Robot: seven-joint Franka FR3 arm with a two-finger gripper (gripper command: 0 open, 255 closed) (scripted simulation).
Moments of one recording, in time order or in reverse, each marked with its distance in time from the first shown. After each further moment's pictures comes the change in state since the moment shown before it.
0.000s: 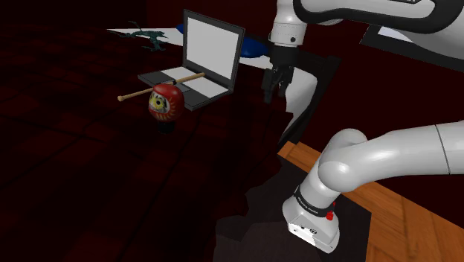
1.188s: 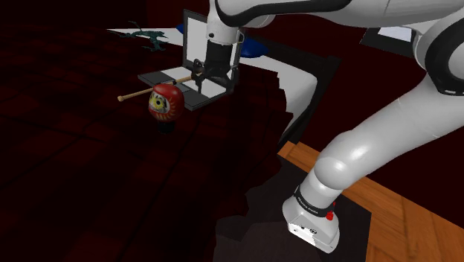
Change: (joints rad) arm -0.120 0.468 0.290 0.262 0.129 0.341 0.748
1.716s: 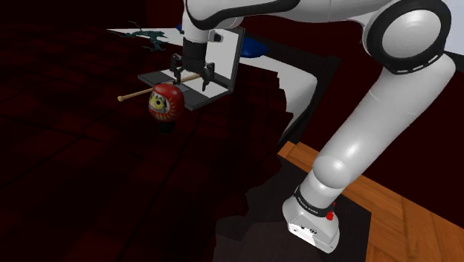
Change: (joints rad) arm -0.046 0.292 0.064 0.235 -0.103 0.107 0.374
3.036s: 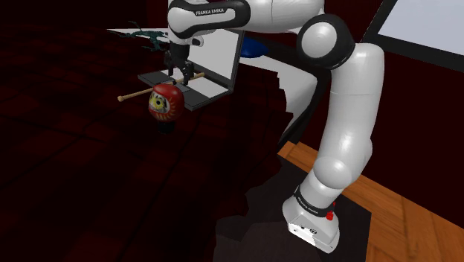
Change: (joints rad) arm 0.026 0.433 -0.076 0.433 -0.194 0.042 0.490
